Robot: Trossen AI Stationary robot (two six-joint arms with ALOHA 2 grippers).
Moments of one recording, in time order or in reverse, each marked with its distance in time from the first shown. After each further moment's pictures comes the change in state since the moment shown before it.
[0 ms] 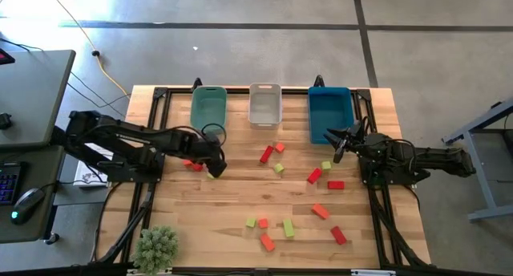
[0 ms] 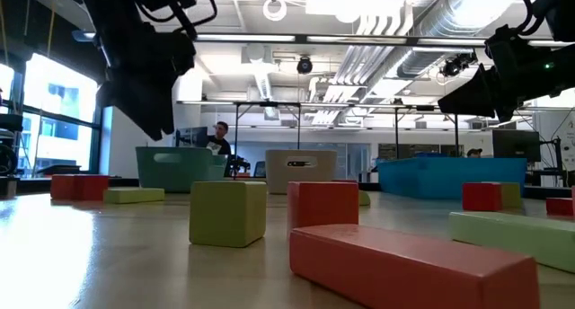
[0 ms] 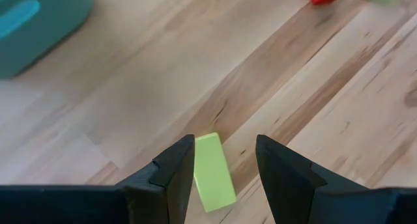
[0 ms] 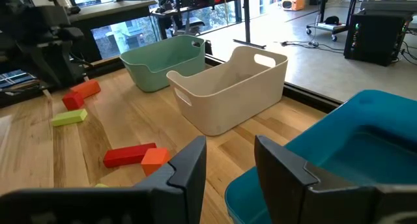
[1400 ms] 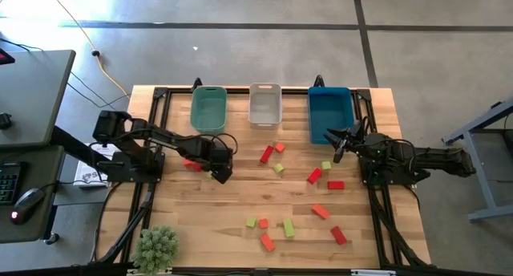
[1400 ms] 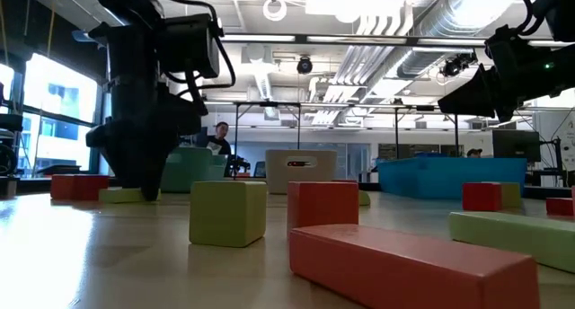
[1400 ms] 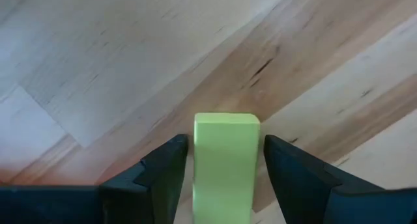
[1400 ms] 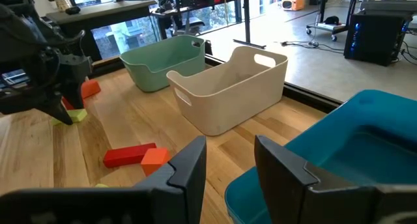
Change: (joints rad) left arm 0.034 0.323 0.003 0.050 0.138 -0.069; right arm 0.000 0.000 0.000 0.000 0.000 0.000
